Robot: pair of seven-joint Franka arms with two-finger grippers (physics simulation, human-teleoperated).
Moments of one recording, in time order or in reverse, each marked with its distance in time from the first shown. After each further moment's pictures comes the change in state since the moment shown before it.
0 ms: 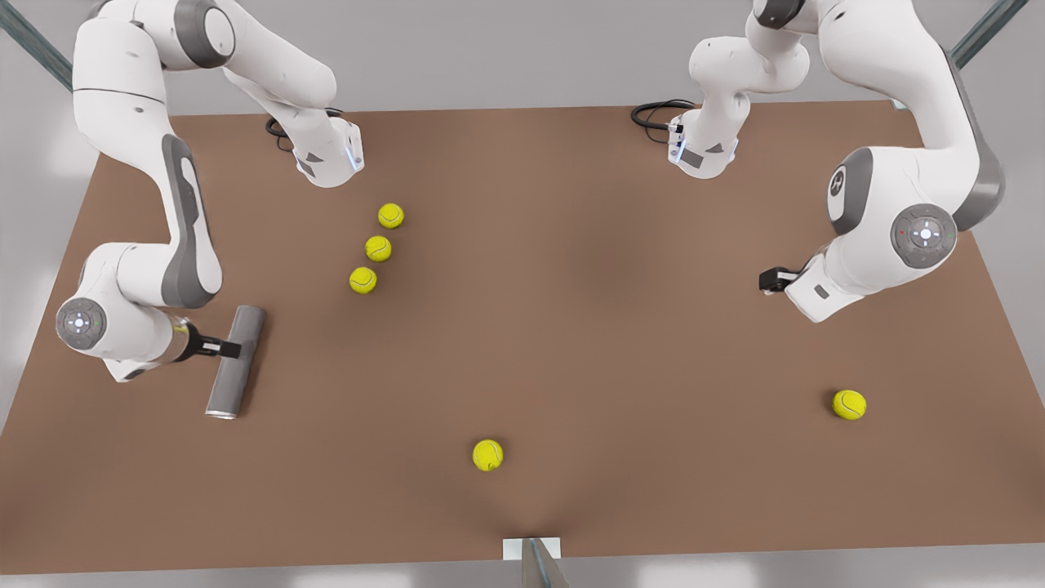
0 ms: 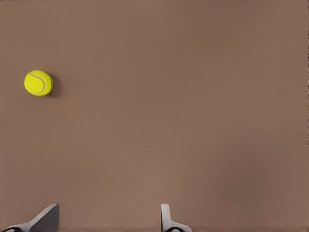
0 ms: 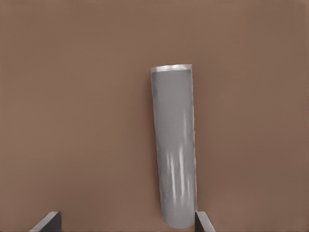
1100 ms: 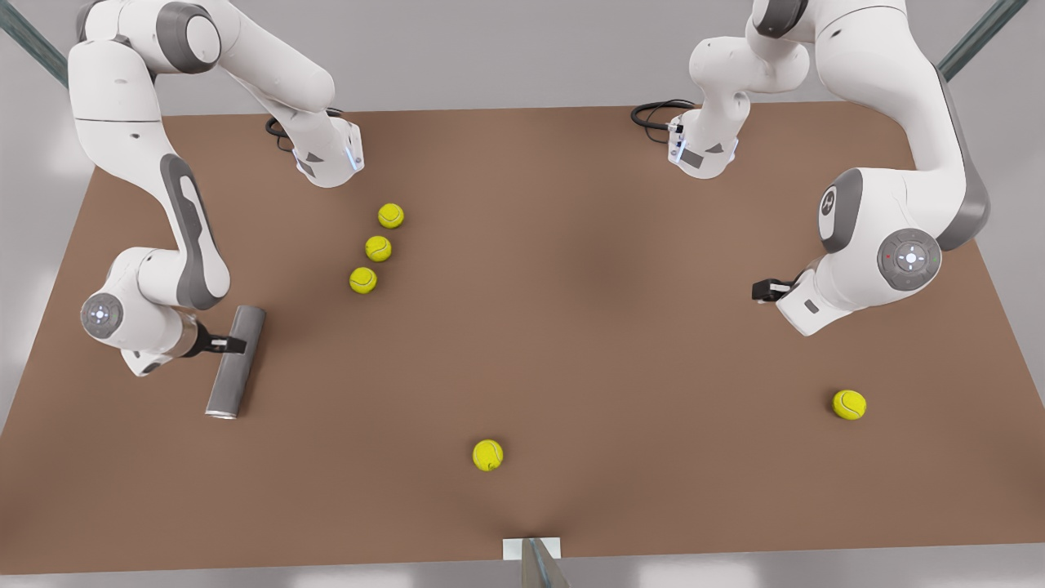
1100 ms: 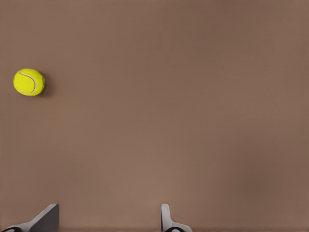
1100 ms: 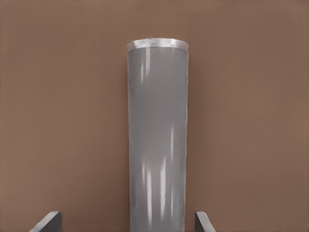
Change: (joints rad) left arm 0.005 0.043 -0.002 -0.002 -0.004 0.013 -0.001; right arm -0.119 0.034 0.017 -0.230 0.002 0.303 -0.154
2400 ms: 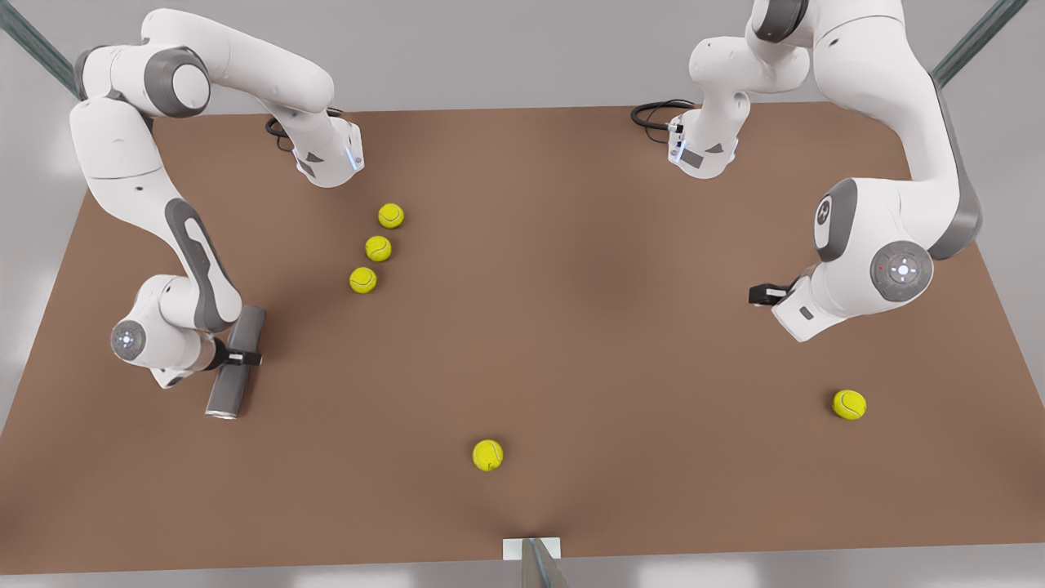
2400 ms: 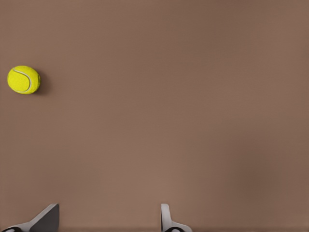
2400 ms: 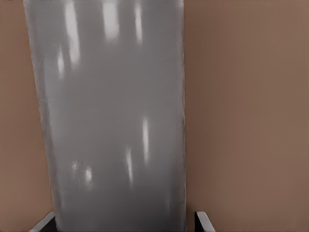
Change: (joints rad) left arm 0.000 0.022 0.001 0.000 0.000 0.000 0.000; right arm -0.021 0.222 -0.028 0.035 -0.014 0.122 -0.008
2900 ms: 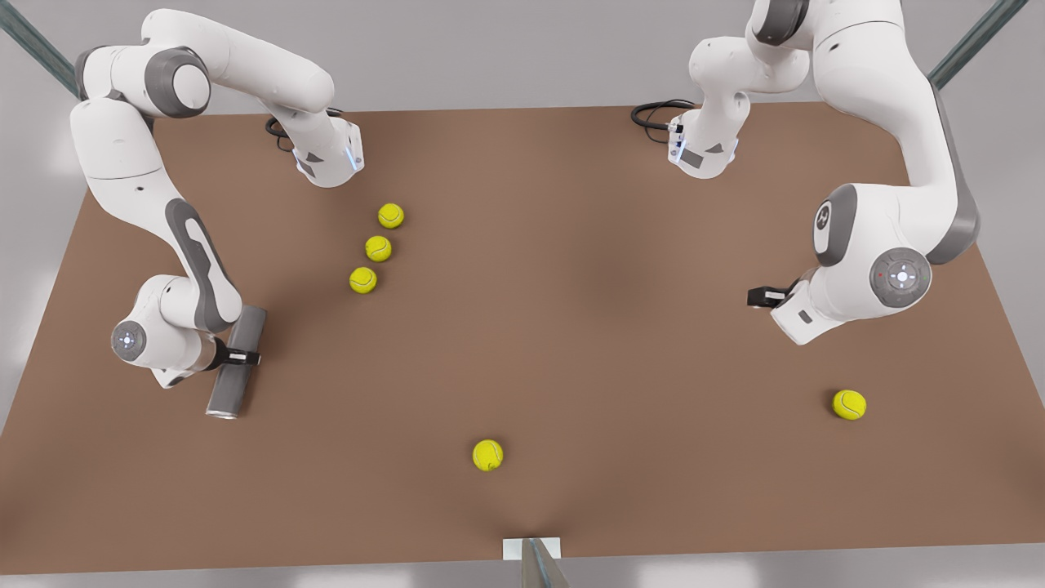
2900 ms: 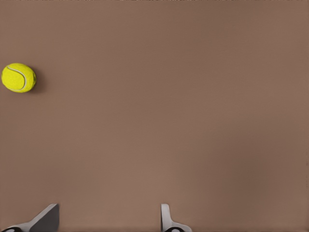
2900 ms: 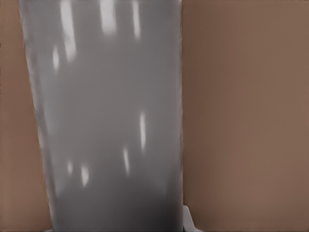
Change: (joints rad) left arm 0.003 0.012 0.001 0.000 -0.012 0.000 0.001; right arm 0.006 -0.003 -0.003 0.000 0.001 -0.012 -0.001
